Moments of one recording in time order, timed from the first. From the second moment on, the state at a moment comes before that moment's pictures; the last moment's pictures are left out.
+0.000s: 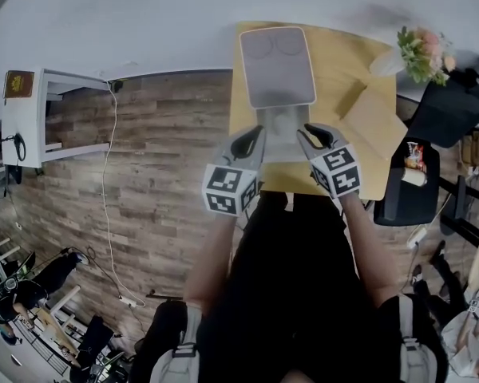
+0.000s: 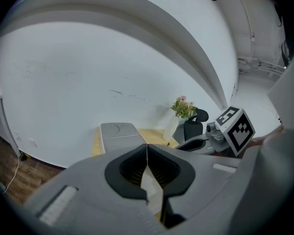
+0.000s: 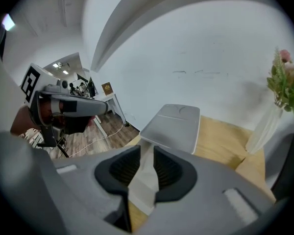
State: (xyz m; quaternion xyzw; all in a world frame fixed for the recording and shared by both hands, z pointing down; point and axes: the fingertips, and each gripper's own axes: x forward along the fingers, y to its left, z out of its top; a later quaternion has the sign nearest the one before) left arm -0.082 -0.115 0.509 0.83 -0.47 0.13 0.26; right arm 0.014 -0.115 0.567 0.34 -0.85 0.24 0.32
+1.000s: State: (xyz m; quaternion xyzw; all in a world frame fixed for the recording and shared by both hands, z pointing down) left arm -0.120 -0.074 0.533 0.80 -0.51 0.12 0.29; right arm -0.021 -0.118 0.678 0.35 -0.79 0.27 0.43
